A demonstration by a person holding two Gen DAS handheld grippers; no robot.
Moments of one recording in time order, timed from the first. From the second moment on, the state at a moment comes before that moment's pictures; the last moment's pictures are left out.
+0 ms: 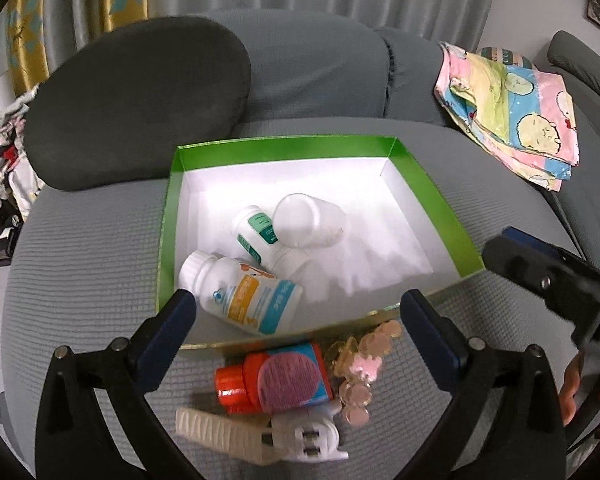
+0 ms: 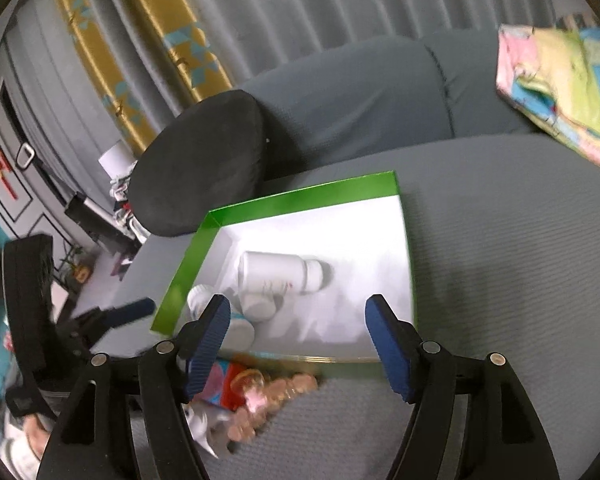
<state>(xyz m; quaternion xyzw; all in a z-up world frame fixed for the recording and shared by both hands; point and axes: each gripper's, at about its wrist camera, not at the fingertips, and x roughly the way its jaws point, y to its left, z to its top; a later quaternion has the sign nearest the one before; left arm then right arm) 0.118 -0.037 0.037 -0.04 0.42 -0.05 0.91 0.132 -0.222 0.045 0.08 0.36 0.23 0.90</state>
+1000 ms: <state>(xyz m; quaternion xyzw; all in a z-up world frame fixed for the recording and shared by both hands) -0.014 0.040 0.012 -0.14 0.43 0.02 0.89 0.001 -0.181 0.031 -0.05 0.37 0.30 0.88</state>
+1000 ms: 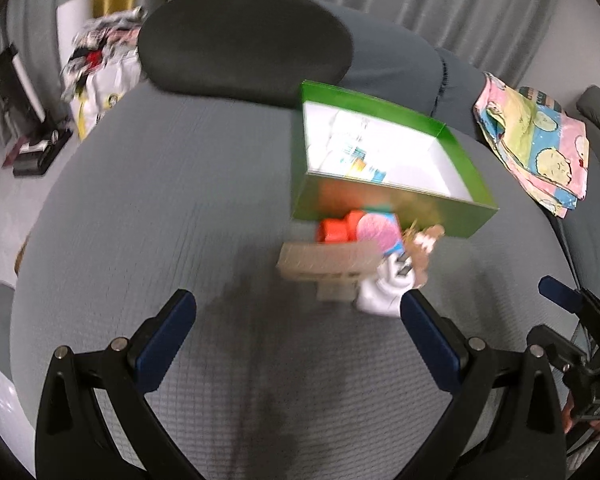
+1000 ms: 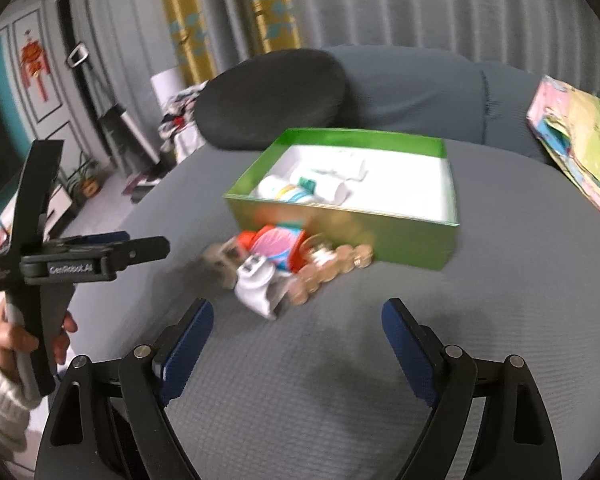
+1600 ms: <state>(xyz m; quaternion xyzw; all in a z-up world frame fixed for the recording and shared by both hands) 0.003 0.082 -0.025 -0.23 0.45 0.00 0.86 0.011 -0.088 0.007 -0.15 0.33 0.39 0.84</state>
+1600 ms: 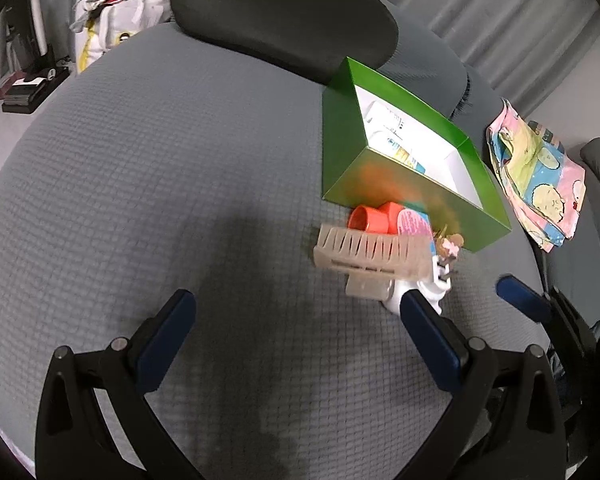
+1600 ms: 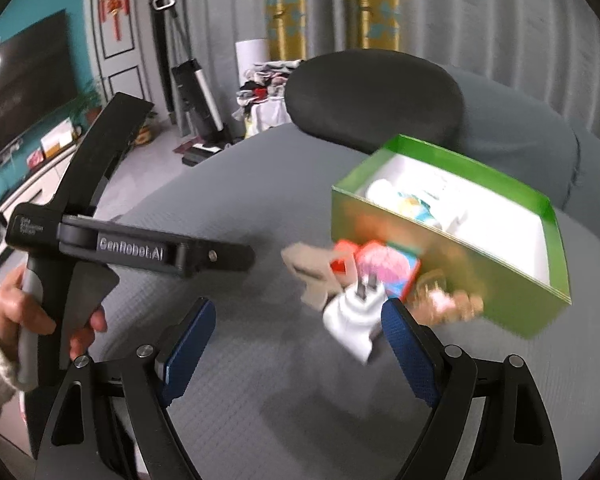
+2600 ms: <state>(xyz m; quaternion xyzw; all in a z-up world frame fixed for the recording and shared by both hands) 0.052 0.084 -0.050 -0.31 0.48 -0.13 0.81 0.064 -0.028 -0.028 -0.34 0.37 0.44 0.74</state>
